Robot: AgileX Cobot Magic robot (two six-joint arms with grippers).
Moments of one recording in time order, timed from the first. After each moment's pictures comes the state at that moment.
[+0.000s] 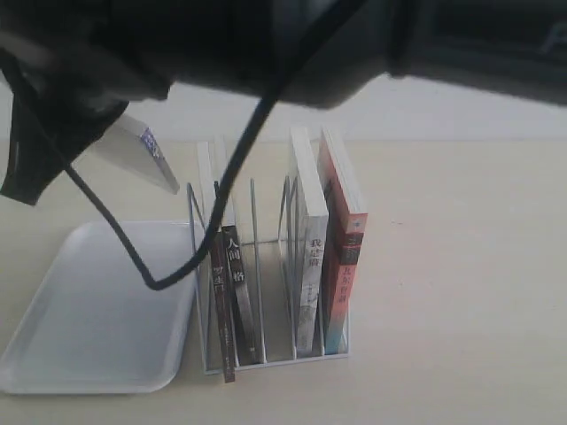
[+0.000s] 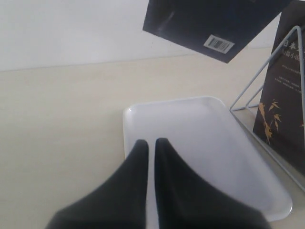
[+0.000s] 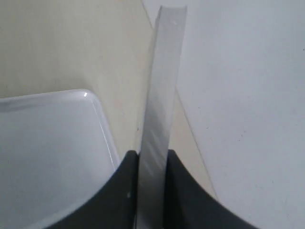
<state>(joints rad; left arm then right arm) -0.10 0.00 0.00 -0.05 0.32 0.08 1.15 1.93 -1.82 -0.71 0.72 0.05</state>
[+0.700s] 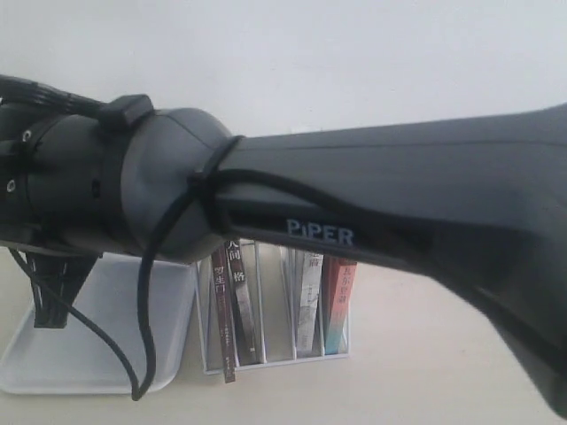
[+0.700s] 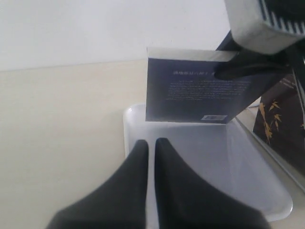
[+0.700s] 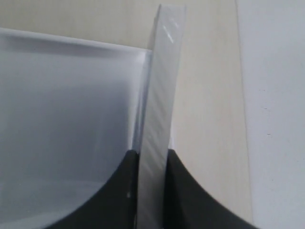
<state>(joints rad) -0.10 0.00 0.00 -0.05 0.32 0.08 1.20 2.13 -1.82 -0.68 0.73 -0.11</state>
